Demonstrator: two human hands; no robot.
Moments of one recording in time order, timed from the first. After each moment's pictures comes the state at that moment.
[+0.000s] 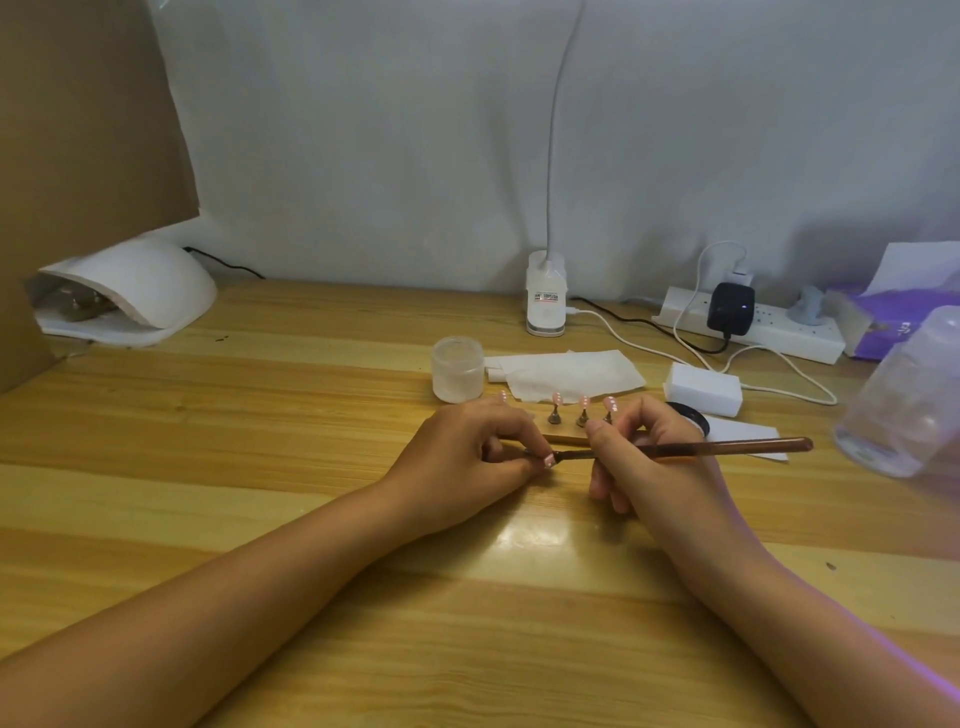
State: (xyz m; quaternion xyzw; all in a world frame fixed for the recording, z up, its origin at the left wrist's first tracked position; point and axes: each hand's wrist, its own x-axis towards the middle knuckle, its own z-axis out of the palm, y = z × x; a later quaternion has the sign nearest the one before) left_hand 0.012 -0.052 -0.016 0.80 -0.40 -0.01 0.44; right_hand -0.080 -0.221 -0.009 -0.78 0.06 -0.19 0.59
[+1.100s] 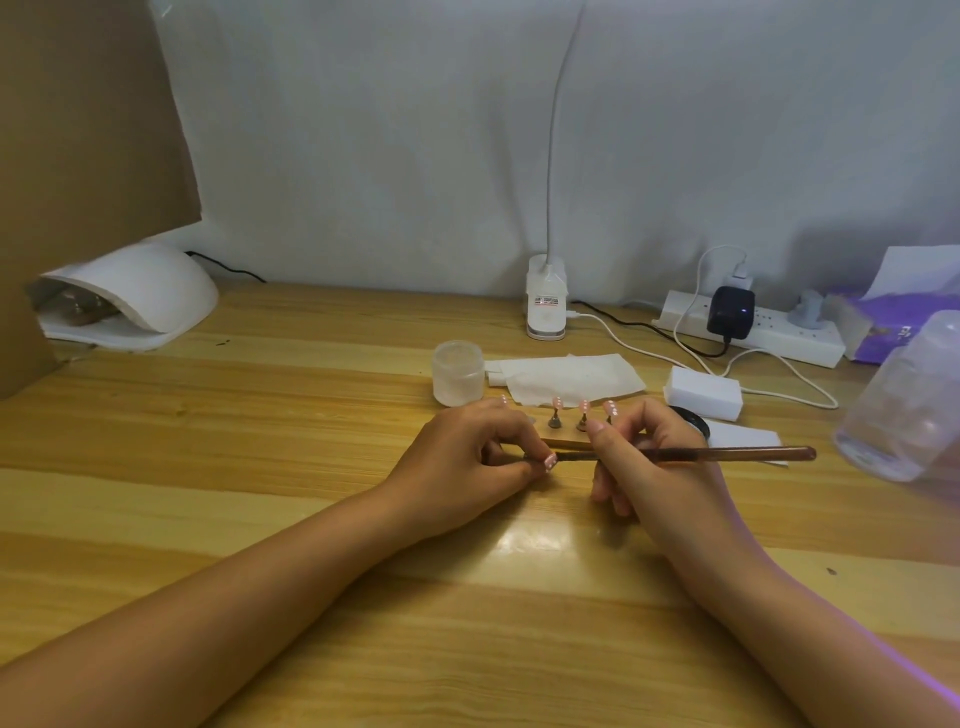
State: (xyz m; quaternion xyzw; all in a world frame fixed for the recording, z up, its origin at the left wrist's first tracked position) left_hand 0.013 -0.052 -0.018 0.80 -0.40 -0.01 0.45; right_hand -0.080 -0.222 -0.011 -0.78 0.06 -0.20 0.58
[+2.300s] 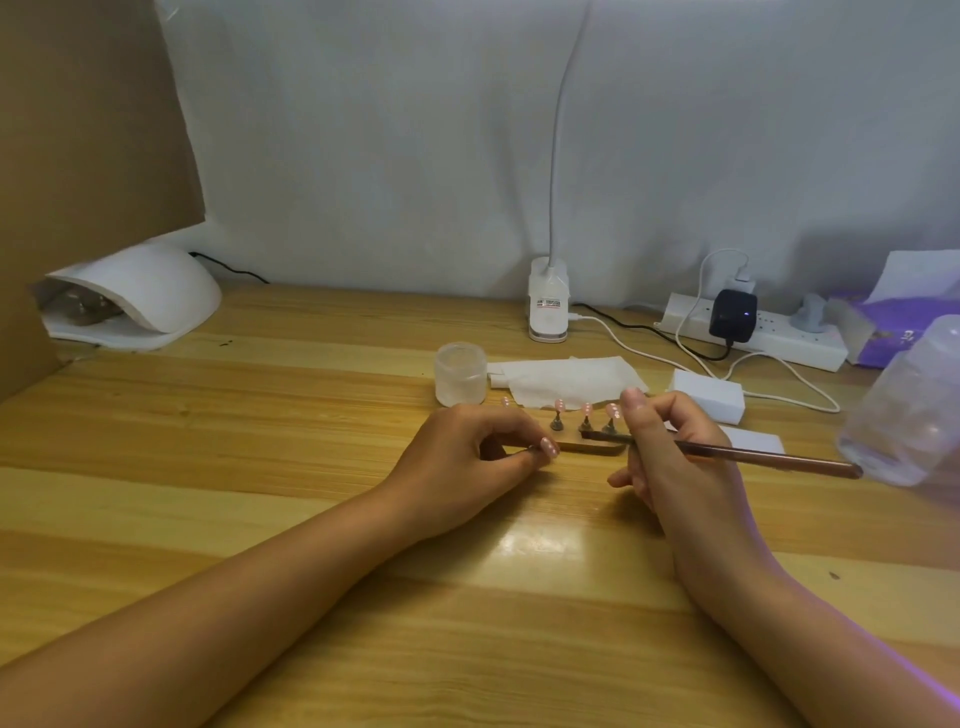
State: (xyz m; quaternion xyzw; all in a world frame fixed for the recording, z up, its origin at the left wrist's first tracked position) left_hand 0.016 -0.051 -0.021 0.78 -0.40 -0.01 0.47; right_hand -0.081 -0.221 -0.006 -0.75 0.11 -0.25 0.60
